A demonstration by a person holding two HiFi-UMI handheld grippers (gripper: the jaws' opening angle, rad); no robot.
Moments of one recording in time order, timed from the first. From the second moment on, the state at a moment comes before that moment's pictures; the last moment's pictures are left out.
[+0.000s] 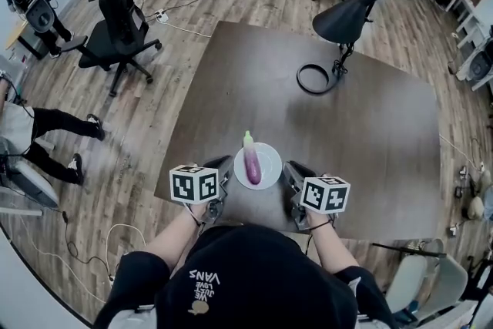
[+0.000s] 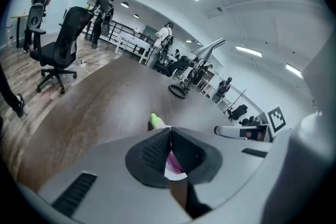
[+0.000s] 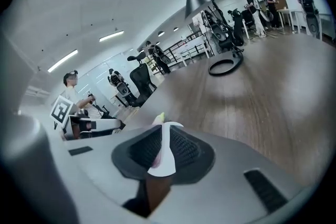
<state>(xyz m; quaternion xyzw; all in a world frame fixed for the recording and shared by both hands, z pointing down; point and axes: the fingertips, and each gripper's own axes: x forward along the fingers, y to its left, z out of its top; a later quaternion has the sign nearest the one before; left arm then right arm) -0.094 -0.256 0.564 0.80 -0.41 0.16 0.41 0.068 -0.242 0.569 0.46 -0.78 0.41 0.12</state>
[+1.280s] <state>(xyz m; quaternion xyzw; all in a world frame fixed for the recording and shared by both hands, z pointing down) -0.072 -0.212 0.515 0.85 -0.44 0.11 0.26 0.069 -0.206 0.512 0.48 -0.84 0.22 0.10</state>
